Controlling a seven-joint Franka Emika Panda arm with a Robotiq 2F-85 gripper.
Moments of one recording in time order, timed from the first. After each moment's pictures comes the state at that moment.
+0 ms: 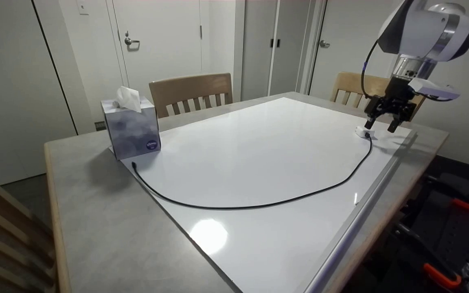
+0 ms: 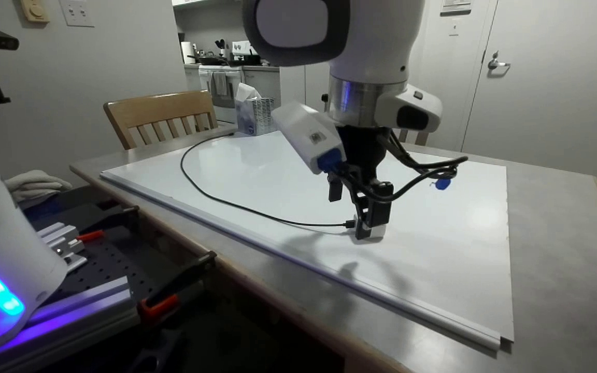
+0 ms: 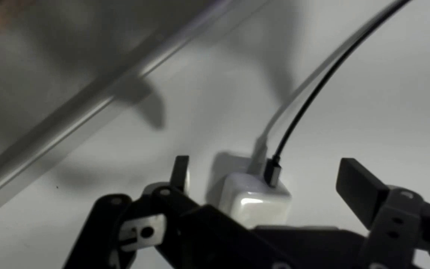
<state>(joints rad) -0.38 0.28 -0.24 -2.51 0.57 2.75 -0.62</state>
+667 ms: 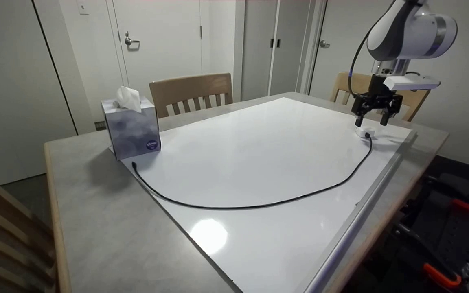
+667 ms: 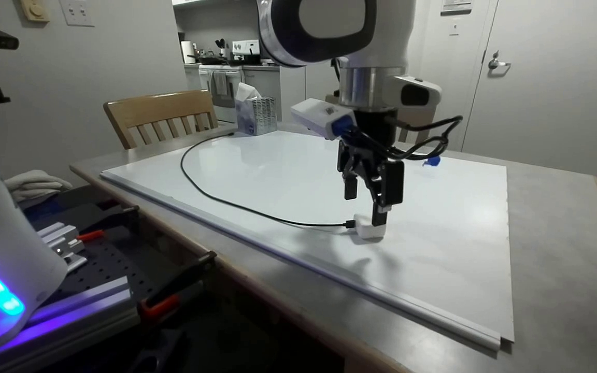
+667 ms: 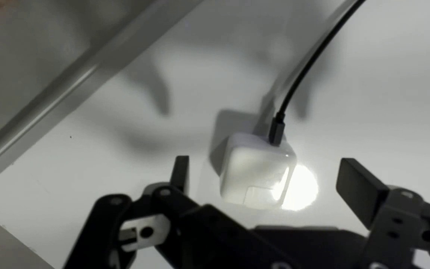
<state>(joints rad) -0.29 0.33 -0.28 -2.44 0.12 2.76 -0.11</state>
